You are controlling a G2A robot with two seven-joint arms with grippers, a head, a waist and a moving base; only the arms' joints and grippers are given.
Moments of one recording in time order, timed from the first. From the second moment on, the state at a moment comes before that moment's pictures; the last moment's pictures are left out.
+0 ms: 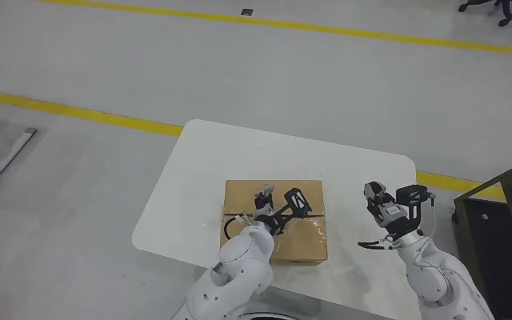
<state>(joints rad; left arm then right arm) 1.15 -1.51 -0.84 -1.68 2.06 -0.25 -0.81 -1.57 -1.13 1.64 -1.73 -0.87 -0.34 0.10</state>
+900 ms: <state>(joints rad) 1.08 -1.56 -0.77 -1.51 2.33 -0.18 -0.85 -1.62 -1.13 1.64 -1.75 -0.88 -0.32 0.09</state>
